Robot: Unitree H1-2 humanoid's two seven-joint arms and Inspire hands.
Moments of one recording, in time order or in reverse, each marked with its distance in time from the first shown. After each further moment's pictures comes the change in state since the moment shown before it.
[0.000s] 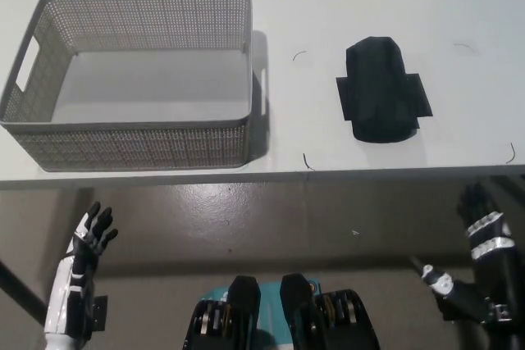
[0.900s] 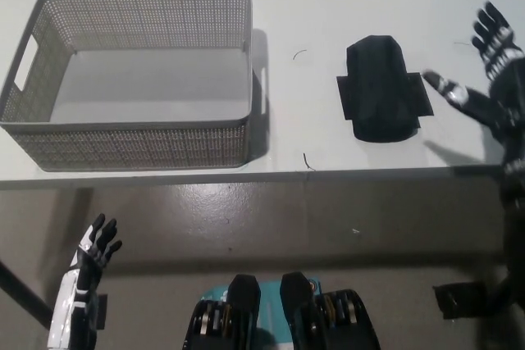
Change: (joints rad) left_arm 0.044 -0.008 -0.009 -0.006 0.010 -0.016 -0.006; right_arm -0.692 -0.167 -0.067 0.561 -0.005 0.157 -0.002
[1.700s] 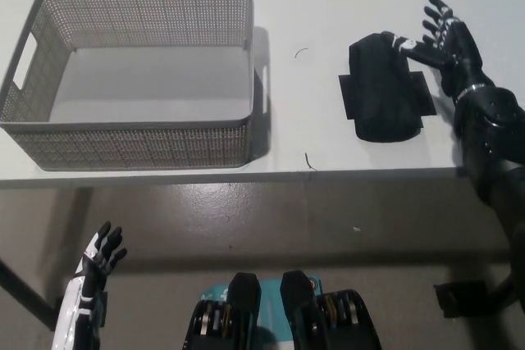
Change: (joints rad) left_arm 0.012 0.002 -0.013 0.000 0.002 0.000 -0.005; right_arm -0.467 -0.003 -0.042 0.919 -0.003 -0.048 -0.042
